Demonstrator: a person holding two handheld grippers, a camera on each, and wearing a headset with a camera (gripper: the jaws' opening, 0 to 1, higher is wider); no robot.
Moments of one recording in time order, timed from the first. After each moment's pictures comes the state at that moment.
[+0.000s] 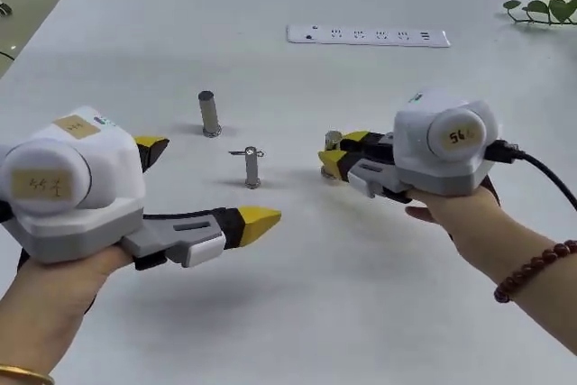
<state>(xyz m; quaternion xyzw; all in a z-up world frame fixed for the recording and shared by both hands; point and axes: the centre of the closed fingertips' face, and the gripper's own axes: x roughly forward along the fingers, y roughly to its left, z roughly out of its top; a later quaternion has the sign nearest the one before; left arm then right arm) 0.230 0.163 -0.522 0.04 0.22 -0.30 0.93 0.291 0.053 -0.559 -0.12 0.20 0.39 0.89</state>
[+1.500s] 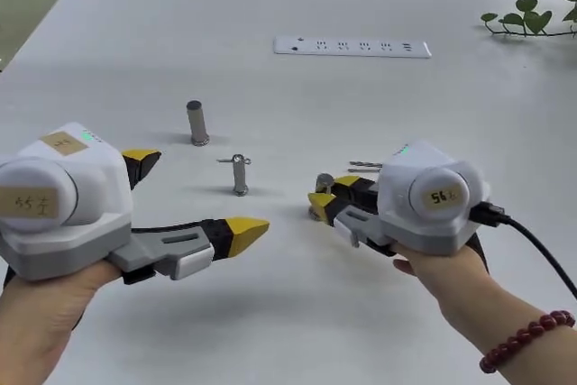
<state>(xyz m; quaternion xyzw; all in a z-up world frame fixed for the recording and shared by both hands) 0.223 0.160 -0.520 0.04 0.21 -0.30 0.93 0.256 0.050 -0.575 -0.10 0.22 0.35 0.91</state>
